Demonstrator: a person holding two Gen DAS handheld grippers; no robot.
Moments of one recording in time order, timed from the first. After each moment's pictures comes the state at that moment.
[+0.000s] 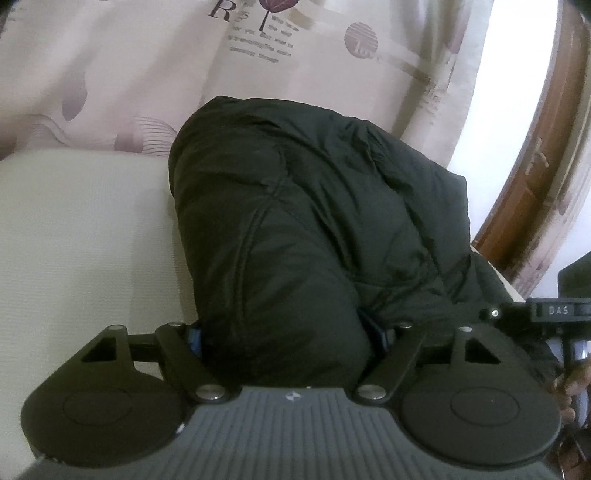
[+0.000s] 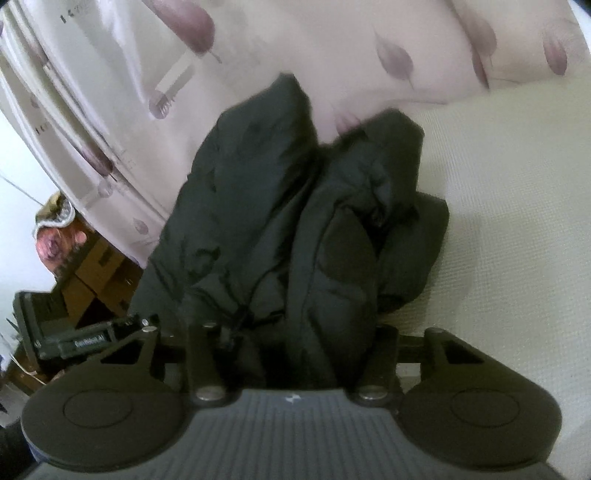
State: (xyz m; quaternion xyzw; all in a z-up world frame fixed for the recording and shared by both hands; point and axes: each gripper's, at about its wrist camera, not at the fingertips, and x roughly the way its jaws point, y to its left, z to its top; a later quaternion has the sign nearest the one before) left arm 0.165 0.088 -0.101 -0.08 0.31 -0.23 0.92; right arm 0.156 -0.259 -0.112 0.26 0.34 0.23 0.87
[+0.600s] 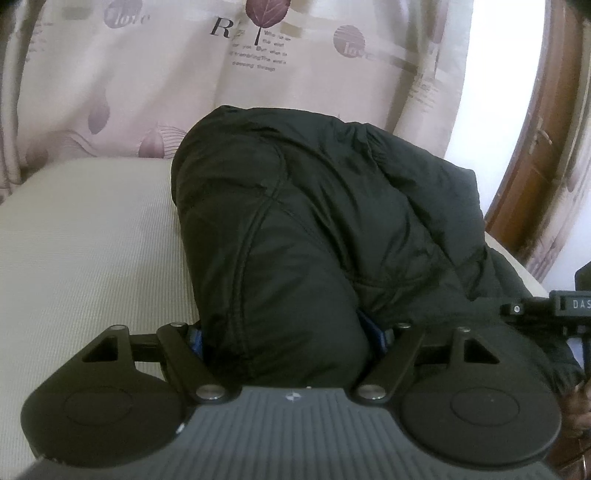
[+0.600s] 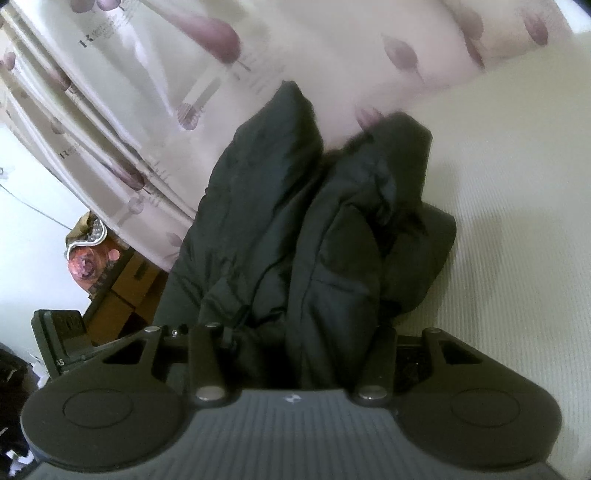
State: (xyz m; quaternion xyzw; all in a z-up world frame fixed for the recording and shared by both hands) left arm 0.124 0.094 -0.082 -0.04 0.31 -0.20 0.93; right arm 0.083 -0.243 -0.113 0.32 0.32 0.25 0.86
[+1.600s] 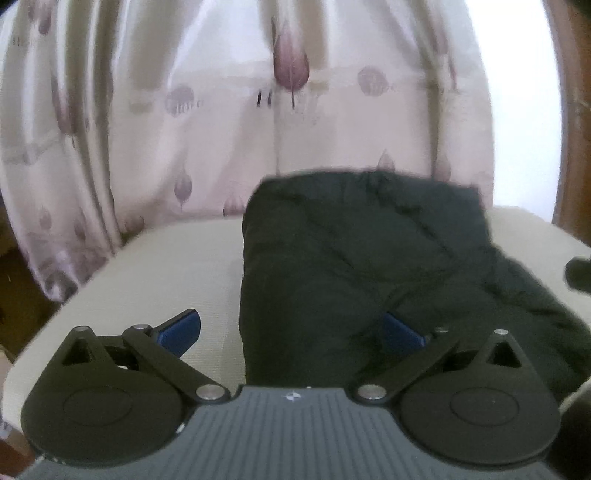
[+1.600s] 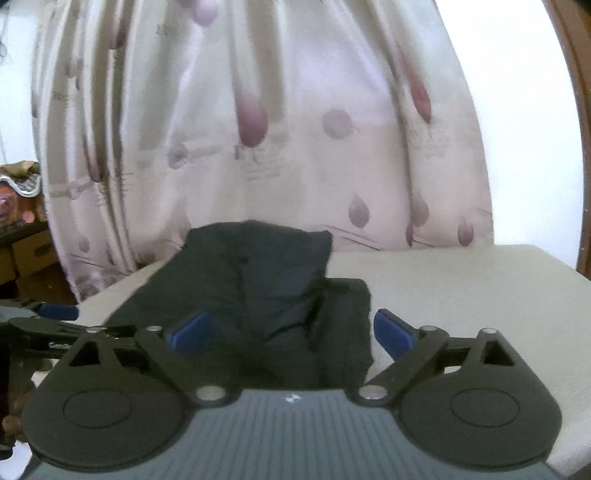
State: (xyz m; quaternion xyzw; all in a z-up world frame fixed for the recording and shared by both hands) left arm 0.037 0.053 -0.054 0.07 0.20 -0.04 0.98; right arm -0.053 -0.176 -0.058 0.08 0.15 0.06 0.98
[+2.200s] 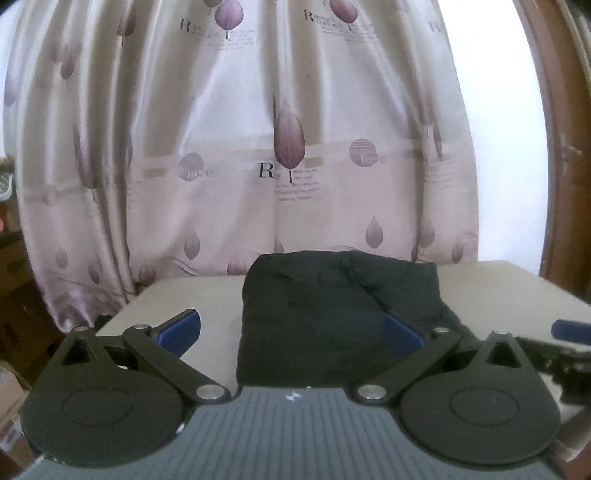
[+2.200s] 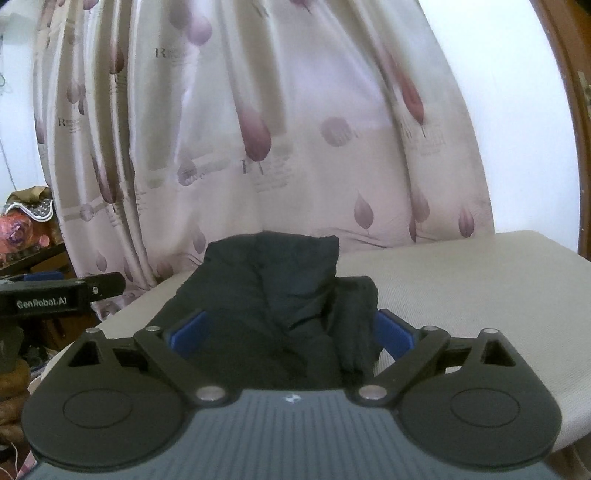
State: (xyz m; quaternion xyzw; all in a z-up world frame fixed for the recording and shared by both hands) left arm -0.019 0.032 0.006 0.04 0.14 -0.03 0.99; right arm -0.092 -0.180 -0.041 0.11 0.14 0.07 0.98
